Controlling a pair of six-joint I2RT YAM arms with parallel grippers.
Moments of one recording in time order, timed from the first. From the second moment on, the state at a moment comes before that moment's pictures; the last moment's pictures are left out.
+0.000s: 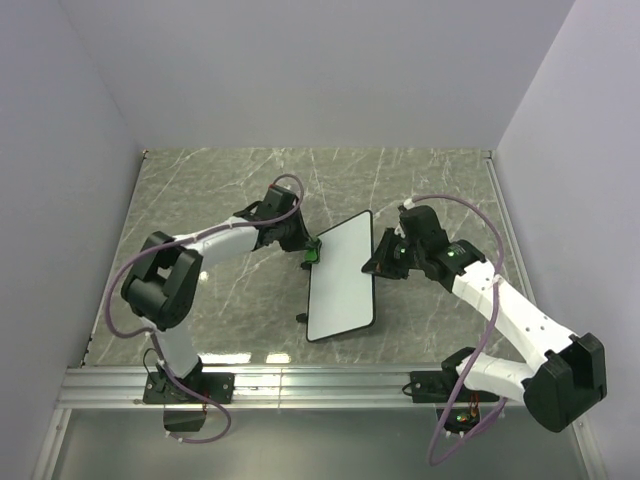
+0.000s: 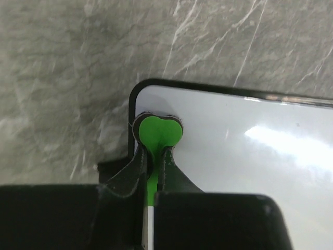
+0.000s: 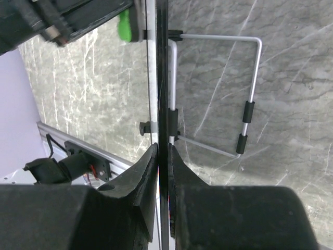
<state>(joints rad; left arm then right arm) -0.55 1.80 1.15 -0.18 0.18 -0.80 0.50 1.13 0.89 -0.60 -0.23 0.79</state>
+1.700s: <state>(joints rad) -0.39 1.10 1.13 -0.74 -0.16 -0.59 0.51 0.42 1.04 -0.89 0.12 0.74</state>
